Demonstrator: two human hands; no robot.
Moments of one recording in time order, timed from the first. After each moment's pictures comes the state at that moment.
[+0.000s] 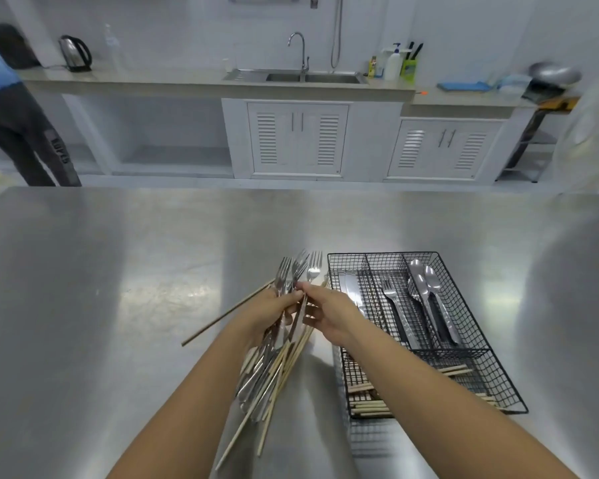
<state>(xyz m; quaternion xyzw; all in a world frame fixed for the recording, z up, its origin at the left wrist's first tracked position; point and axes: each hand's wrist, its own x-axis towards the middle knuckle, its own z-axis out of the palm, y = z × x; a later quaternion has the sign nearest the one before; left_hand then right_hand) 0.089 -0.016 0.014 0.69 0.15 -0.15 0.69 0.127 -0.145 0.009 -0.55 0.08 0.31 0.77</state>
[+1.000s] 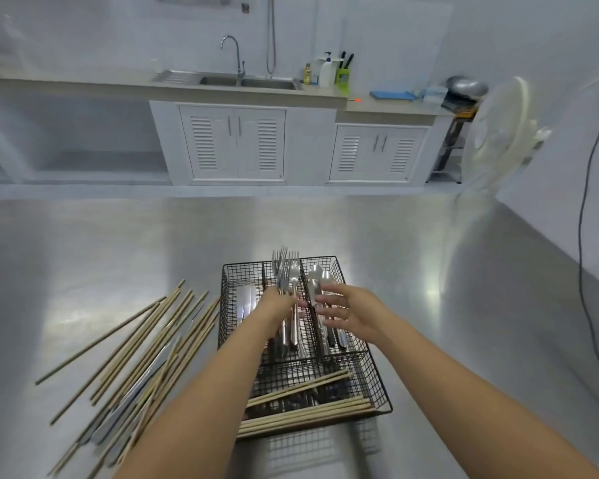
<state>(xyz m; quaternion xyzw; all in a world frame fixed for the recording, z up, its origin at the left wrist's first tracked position) 0.179 -0.221 0.010 0.70 0.21 -0.16 0.67 0.187 -0.380 0.027 -0.64 0.13 0.26 0.71</state>
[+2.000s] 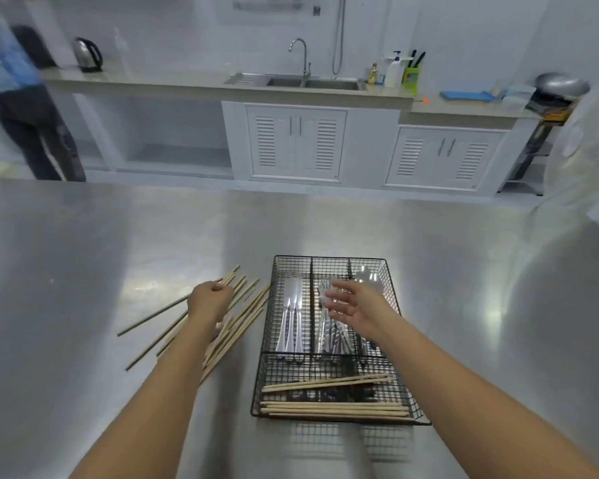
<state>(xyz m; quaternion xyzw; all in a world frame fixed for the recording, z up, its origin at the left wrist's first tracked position) 0.111 -0.072 0.008 0.75 0.41 0.09 0.51 0.181 -0.321 0.028 -0.58 0.14 0.30 0.74</state>
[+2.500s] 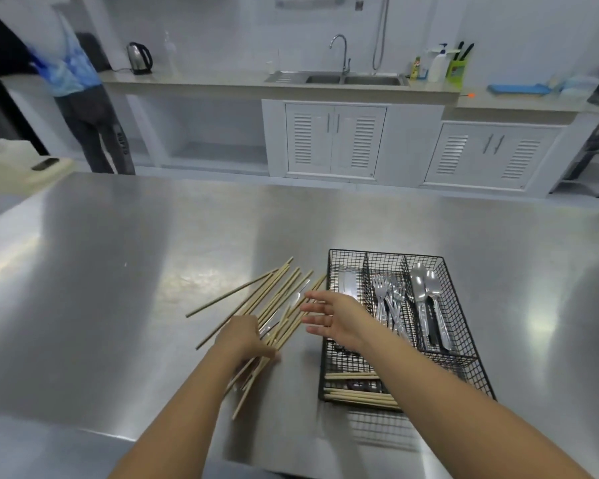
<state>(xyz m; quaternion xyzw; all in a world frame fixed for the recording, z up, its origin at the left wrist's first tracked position) 0.032 -0.032 -0.011 0.93 0.26 -0.17 0.20 0.118 -0.208 0.016 -0.57 0.05 0.42 0.71</state>
